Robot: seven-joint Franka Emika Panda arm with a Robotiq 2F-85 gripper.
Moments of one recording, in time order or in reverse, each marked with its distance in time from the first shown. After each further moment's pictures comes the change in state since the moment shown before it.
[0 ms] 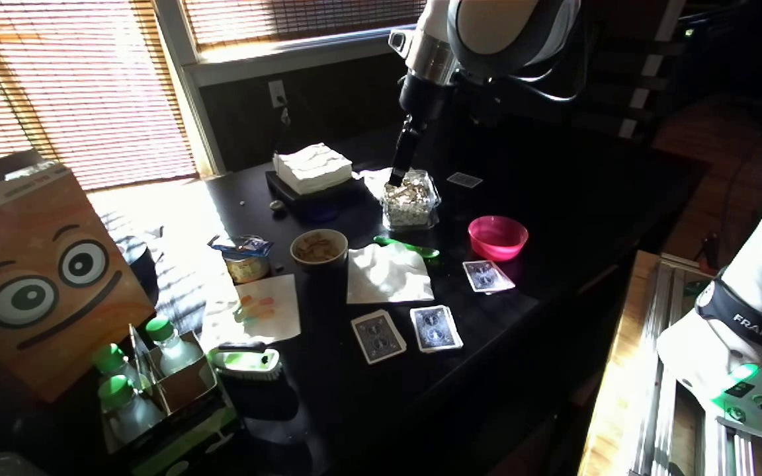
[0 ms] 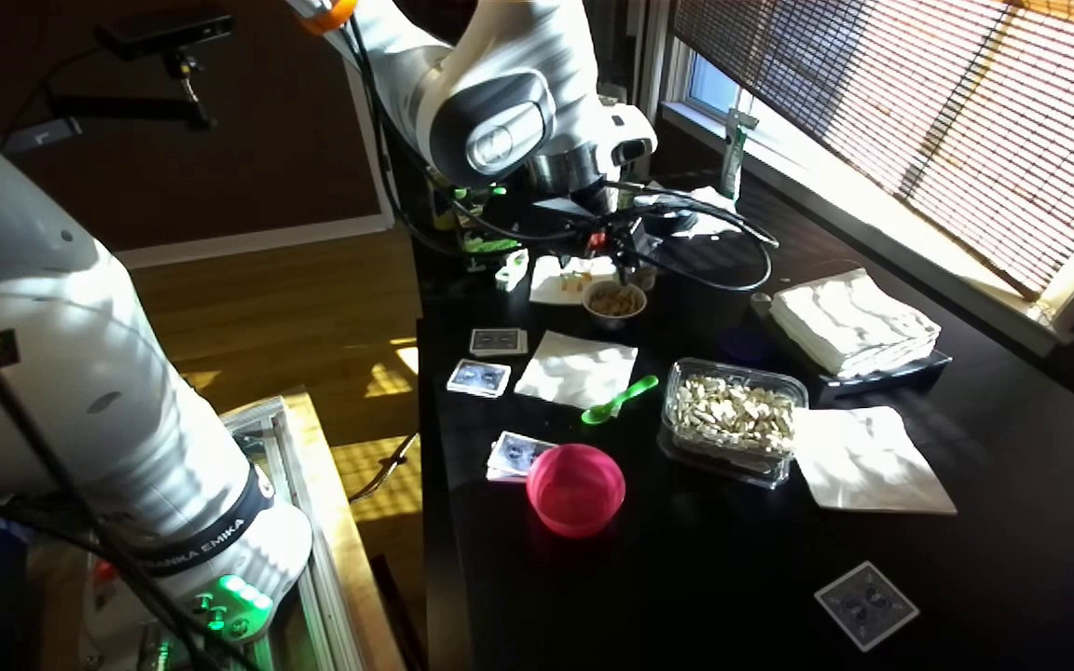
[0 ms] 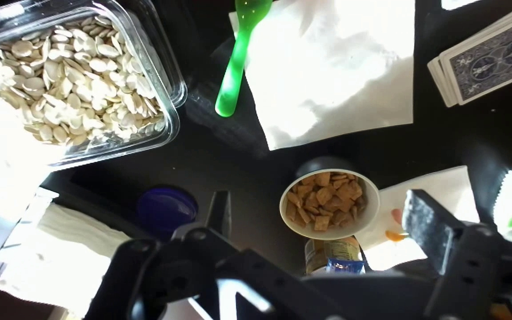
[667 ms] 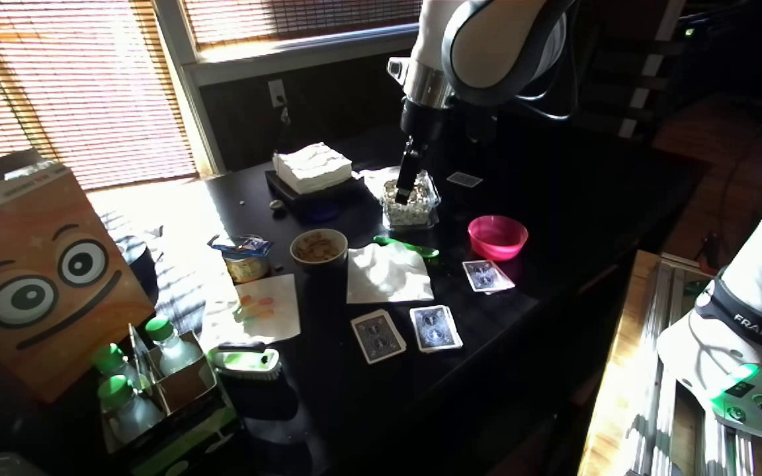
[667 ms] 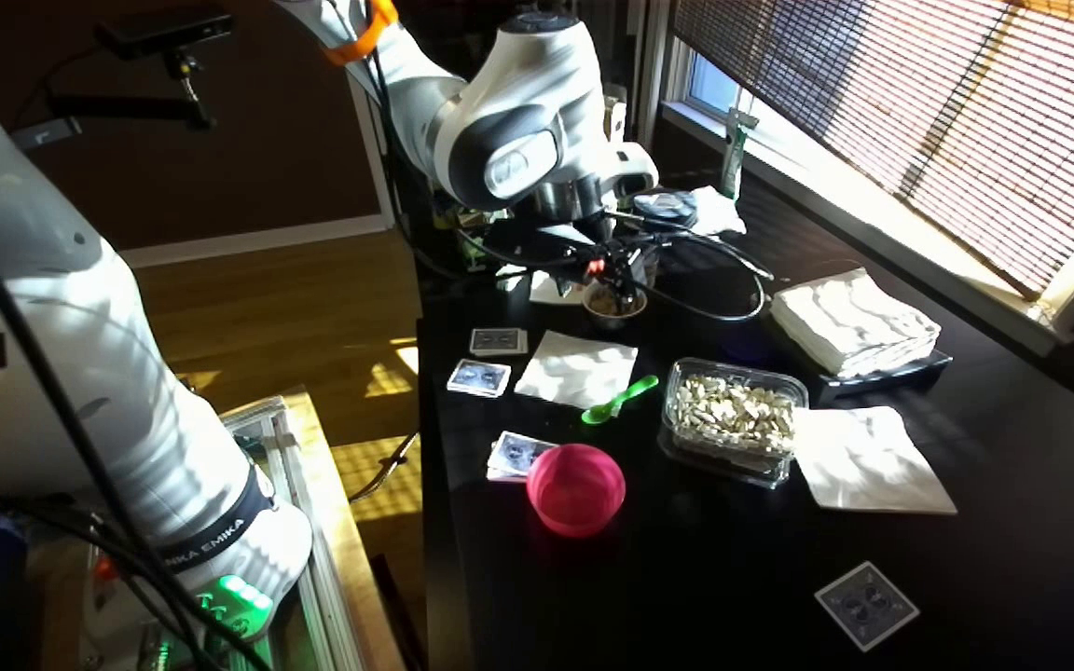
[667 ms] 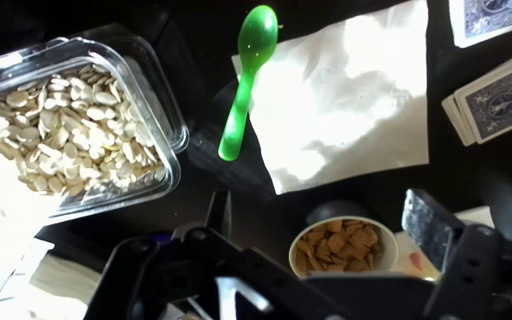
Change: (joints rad) arm -0.047 0.091 0.033 0.016 -0.072 -0.009 0.081
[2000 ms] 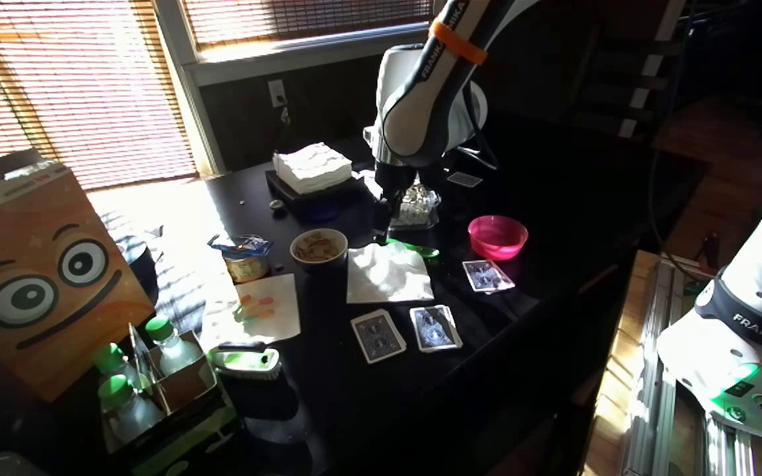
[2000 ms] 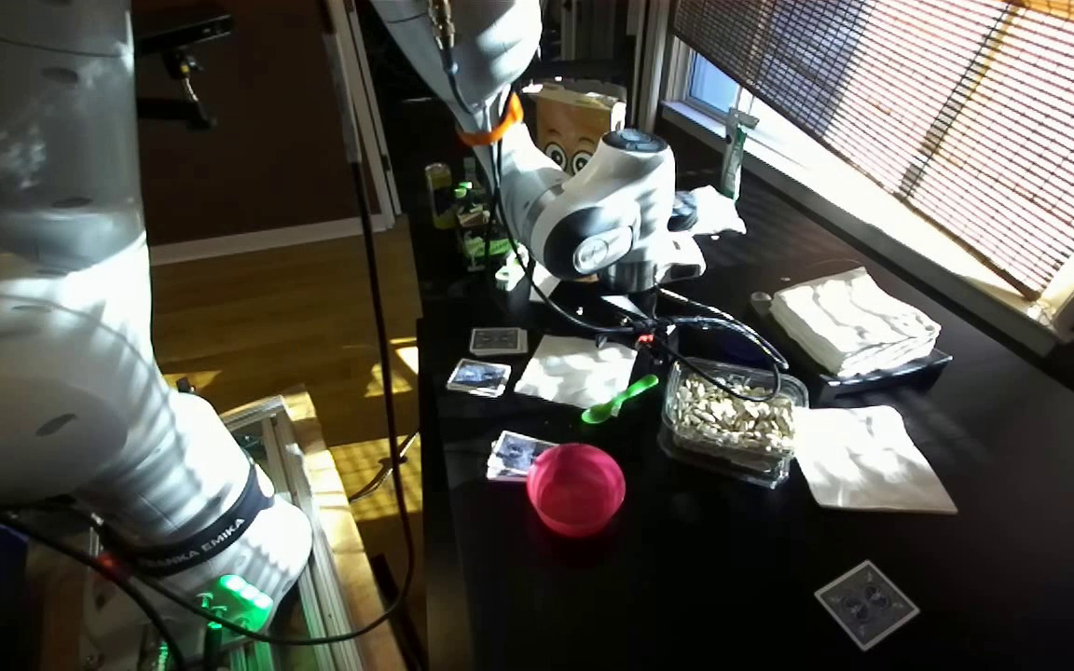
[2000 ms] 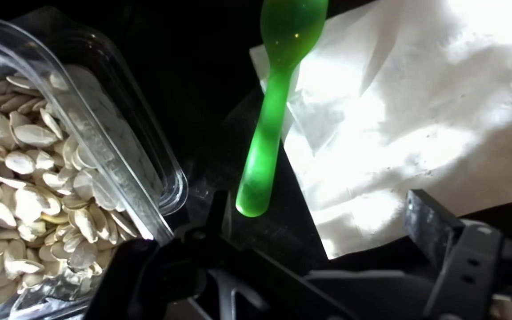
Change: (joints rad) arm -0.132 0.447 0.092 0.299 0.043 0.019 -0.002
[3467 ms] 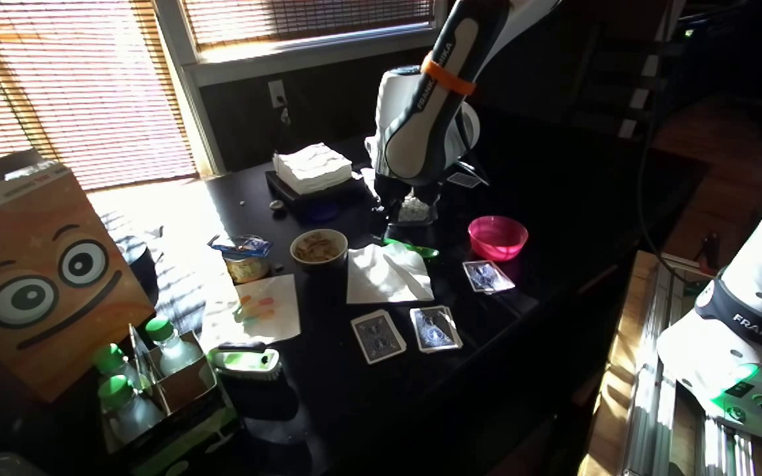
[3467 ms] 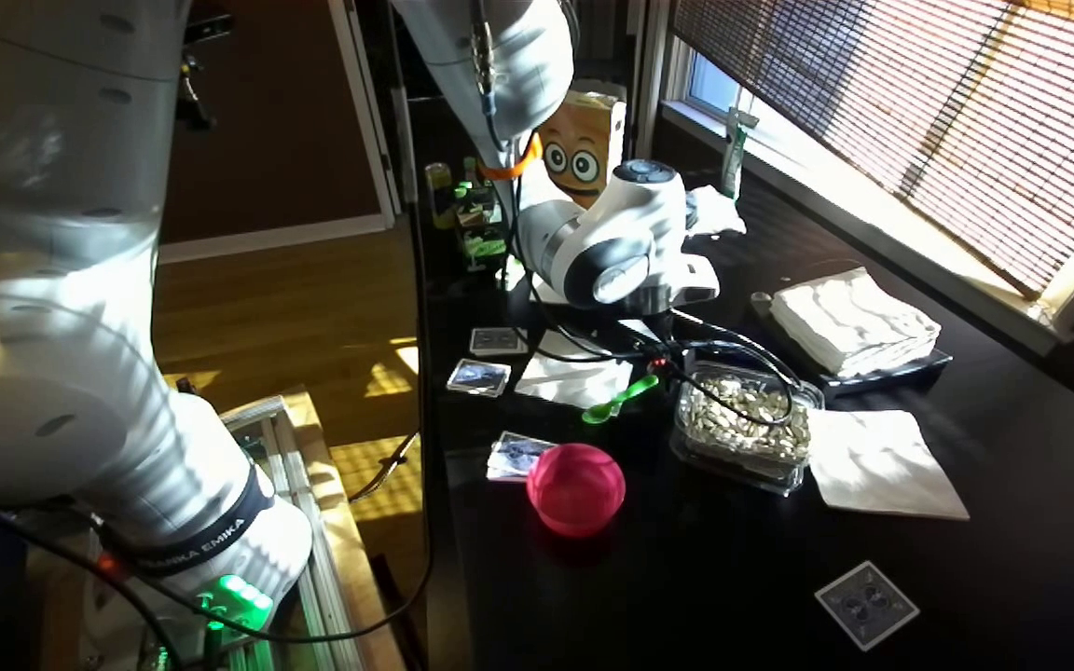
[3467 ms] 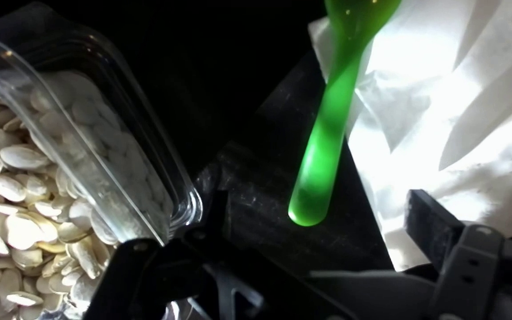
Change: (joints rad) arm -0.003 0.113 -0.035 0.066 -0.078 0.088 0.097
